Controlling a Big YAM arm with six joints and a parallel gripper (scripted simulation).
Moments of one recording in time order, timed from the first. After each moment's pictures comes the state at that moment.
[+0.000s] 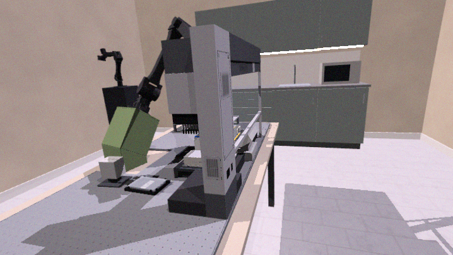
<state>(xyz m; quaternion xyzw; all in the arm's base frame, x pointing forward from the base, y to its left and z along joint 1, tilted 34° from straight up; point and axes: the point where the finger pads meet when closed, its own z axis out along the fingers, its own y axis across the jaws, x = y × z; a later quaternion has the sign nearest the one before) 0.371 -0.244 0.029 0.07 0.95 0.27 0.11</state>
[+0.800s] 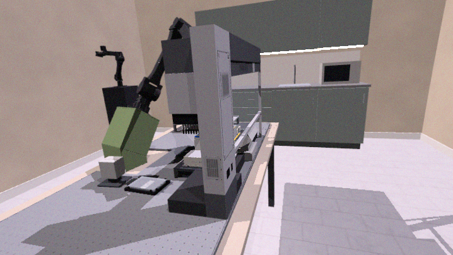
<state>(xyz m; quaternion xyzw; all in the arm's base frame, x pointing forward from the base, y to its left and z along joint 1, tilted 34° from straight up) 0.373 -0.227 0.004 0.07 0.95 0.27 0.11</state>
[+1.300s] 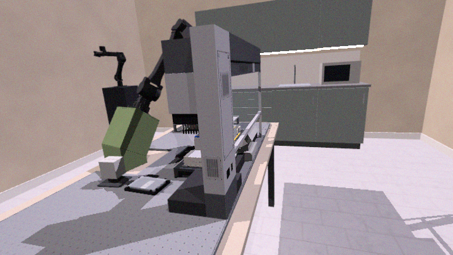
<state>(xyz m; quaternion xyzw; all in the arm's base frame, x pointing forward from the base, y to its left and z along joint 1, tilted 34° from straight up) 0.385 -0.208 -0.031 0.07 0.95 0.27 0.11</state>
